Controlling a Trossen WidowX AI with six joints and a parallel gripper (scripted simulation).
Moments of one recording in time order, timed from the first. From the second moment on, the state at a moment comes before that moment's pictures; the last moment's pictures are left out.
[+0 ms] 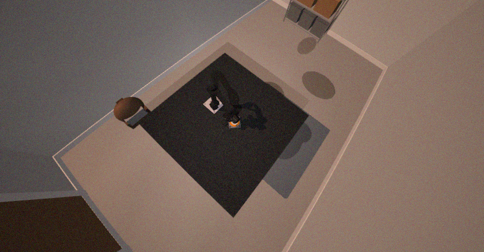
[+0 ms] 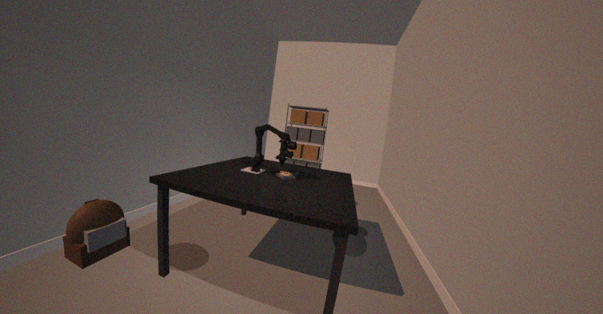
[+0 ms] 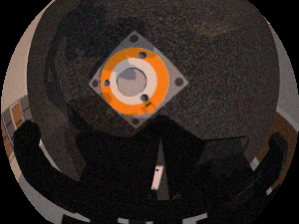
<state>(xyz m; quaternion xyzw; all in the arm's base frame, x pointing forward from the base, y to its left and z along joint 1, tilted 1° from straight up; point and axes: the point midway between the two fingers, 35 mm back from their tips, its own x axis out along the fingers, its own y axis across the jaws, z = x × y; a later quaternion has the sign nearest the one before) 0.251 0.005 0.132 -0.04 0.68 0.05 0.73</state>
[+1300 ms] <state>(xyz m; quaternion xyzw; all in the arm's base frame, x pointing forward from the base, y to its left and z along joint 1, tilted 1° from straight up) 0.236 0.018 0.081 -0.05 0.69 0.05 0.72</state>
